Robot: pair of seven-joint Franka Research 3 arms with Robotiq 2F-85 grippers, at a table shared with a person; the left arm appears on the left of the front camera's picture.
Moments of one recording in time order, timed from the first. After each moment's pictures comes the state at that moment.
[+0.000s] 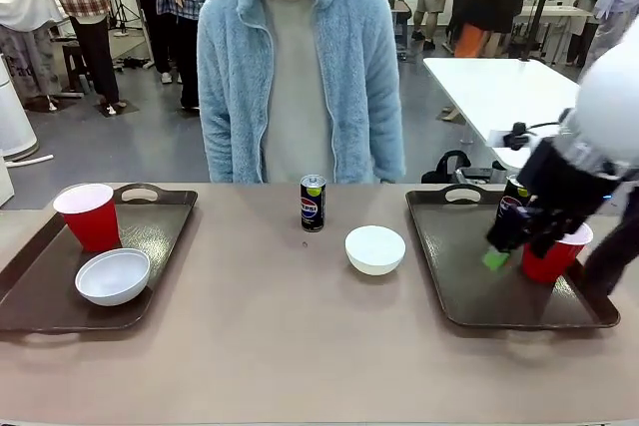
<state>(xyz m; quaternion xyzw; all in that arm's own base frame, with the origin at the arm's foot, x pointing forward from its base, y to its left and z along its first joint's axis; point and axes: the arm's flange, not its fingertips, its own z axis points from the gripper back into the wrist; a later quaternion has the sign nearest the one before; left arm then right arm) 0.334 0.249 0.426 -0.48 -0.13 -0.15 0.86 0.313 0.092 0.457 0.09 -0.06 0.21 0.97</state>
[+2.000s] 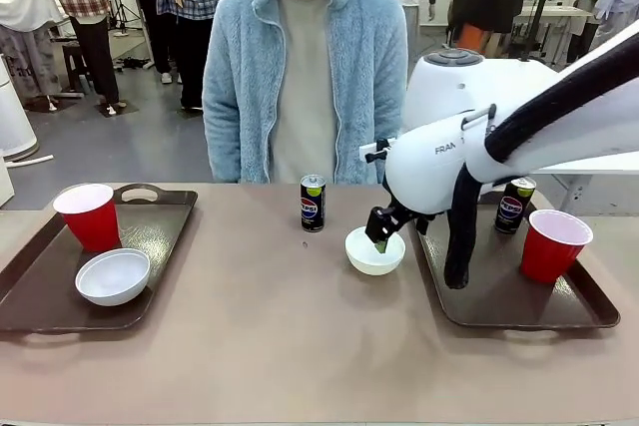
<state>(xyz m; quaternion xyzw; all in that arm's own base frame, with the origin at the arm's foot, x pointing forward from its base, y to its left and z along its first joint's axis) 0.334 0.248 0.426 -0.48 -0.13 -0.15 0.86 0.429 0.241 0.381 -0.01 -0.10 0.25 0.96</state>
